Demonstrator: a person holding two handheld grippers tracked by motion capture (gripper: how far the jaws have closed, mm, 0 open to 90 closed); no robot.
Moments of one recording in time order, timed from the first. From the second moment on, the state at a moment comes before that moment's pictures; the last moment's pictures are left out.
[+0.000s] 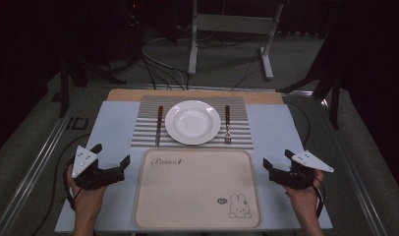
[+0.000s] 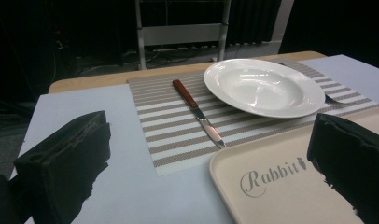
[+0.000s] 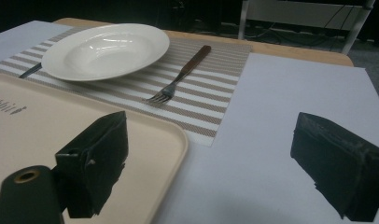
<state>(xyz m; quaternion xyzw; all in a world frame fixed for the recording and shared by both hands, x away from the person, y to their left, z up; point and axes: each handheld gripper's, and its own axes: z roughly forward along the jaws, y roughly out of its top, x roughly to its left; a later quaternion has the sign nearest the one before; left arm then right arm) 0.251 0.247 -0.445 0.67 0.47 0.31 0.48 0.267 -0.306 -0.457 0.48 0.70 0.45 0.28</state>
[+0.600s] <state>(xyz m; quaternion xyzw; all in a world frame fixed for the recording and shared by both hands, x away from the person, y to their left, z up) 0.252 0.245 -0.447 0.68 0.47 0.31 0.48 0.281 -0.300 -0.442 0.49 0.69 0.45 0.28</state>
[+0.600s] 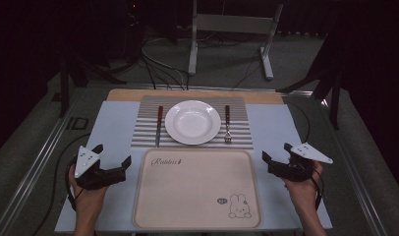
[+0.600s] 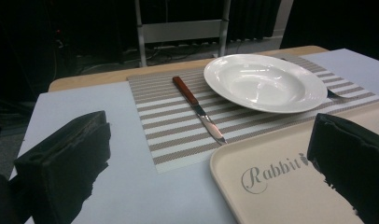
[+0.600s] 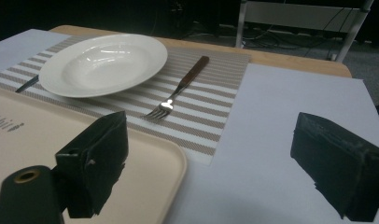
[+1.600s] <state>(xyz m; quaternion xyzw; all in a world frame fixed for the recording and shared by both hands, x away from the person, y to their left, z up) 0.253 0.244 -0.448 0.68 0.47 0.31 0.47 0.310 -0.281 -0.423 0.48 0.70 0.44 0.28</state>
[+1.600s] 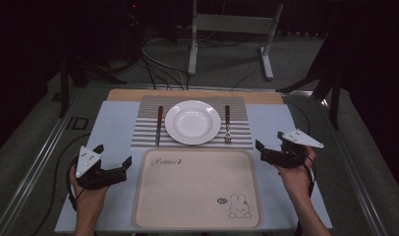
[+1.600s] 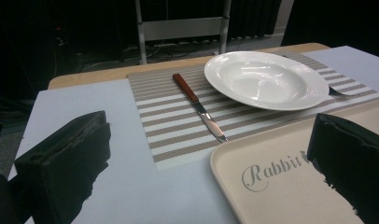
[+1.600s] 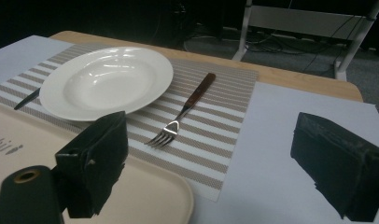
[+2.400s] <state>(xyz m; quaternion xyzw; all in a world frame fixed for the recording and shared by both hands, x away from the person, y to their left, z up) 0.253 0.244 -0.449 0.68 0.47 0.31 0.47 0.340 -0.279 -0.410 0.49 0.70 0.43 0.29</state>
